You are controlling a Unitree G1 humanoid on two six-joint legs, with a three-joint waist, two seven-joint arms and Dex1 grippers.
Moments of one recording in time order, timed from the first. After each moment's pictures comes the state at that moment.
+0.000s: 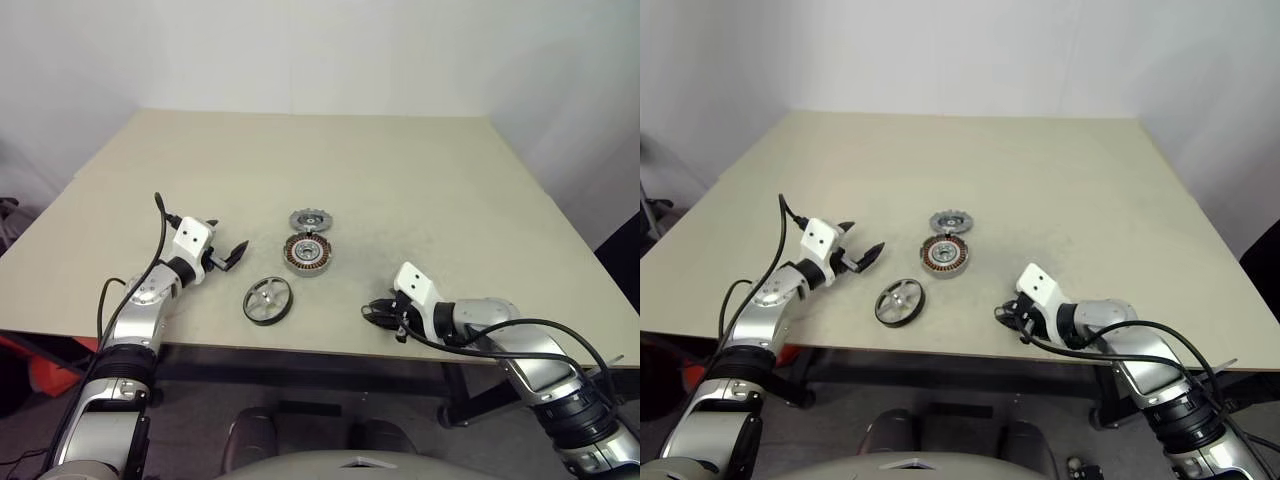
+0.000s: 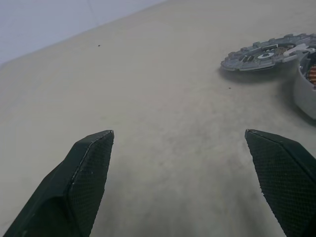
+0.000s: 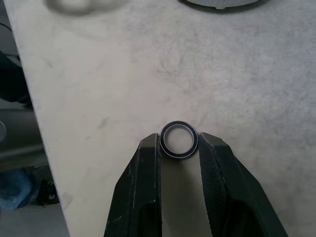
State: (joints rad) left arm -0.37 0.43 0.06 0.51 -0.11 -0.15 -0.62; right arm -0.14 -0.66 0.25 -0.29 0.25 0.68 0.80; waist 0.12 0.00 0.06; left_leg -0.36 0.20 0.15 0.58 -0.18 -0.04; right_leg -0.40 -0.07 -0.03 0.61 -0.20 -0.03
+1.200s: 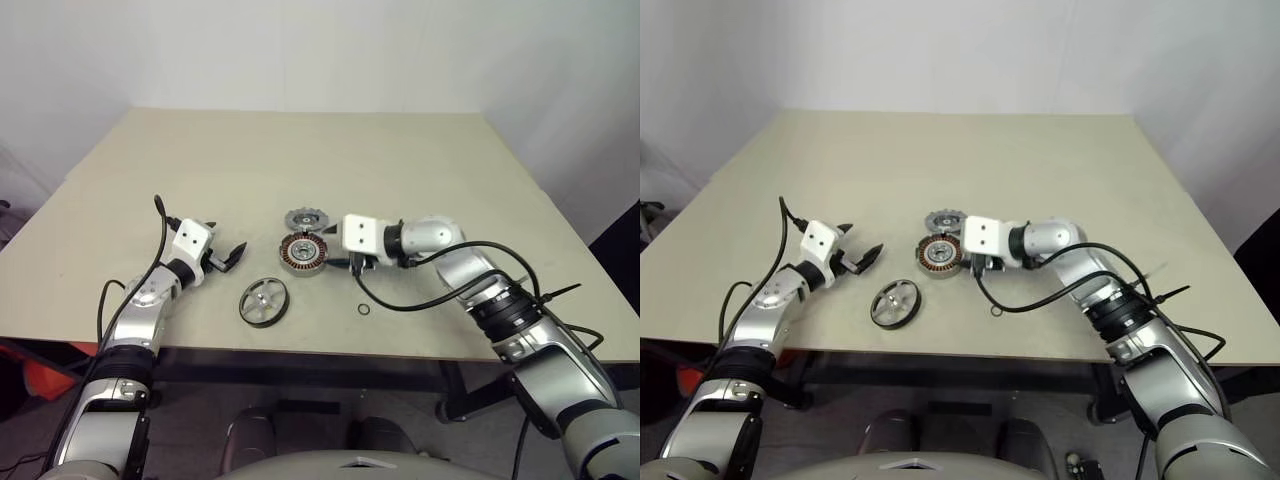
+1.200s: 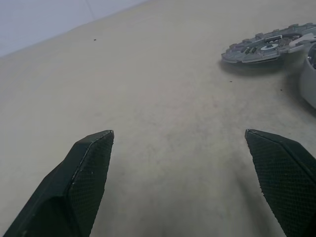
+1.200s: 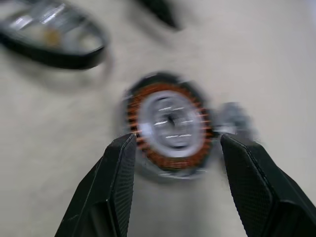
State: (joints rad) left arm -0.36 0.43 0.06 0.53 -0.10 -0.17 -0.60; right arm -0.67 -0.52 0.51 0.22 -0.09 0.00 0.99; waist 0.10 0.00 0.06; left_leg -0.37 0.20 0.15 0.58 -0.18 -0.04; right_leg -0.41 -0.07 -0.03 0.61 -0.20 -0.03
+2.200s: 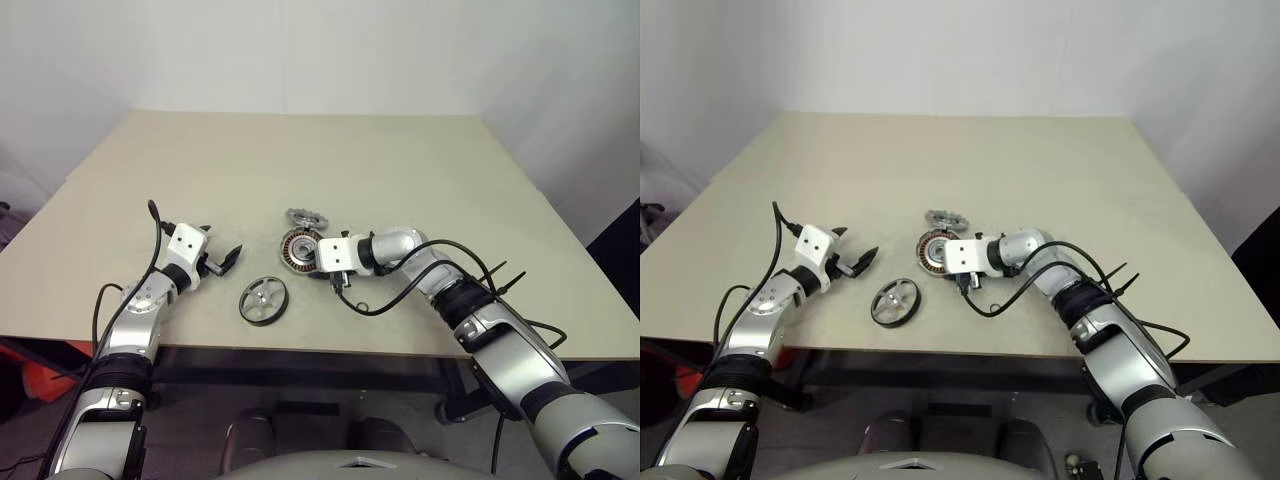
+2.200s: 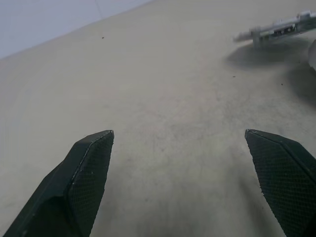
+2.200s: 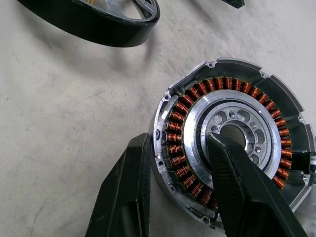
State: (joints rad) left arm -0.32 0.43 0.08 0.49 -0.10 -0.15 -0.58; right arm -0.78 -0.36 0.52 0.63 -0.24 -0.28 0.99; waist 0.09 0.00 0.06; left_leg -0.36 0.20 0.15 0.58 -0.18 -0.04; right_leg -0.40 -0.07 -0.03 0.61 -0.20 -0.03
